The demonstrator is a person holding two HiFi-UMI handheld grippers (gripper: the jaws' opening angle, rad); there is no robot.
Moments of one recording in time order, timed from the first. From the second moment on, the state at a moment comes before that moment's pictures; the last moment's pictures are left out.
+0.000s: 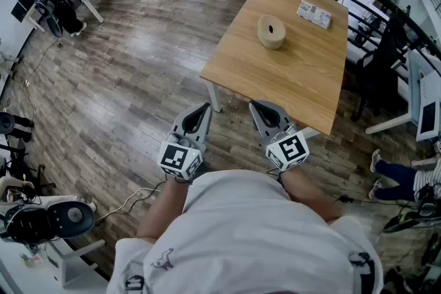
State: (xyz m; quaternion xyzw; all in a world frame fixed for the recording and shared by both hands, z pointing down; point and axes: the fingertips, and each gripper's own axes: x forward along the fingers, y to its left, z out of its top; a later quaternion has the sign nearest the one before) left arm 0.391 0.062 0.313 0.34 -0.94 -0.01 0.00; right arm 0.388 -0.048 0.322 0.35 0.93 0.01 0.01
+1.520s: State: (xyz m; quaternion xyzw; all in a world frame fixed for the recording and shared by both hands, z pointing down) left arm 0.337 0.152 0.335 0.34 -0.94 -0.01 0.02; right arm 0.322 0.032 0.341 0.36 0.93 0.02 -0.02
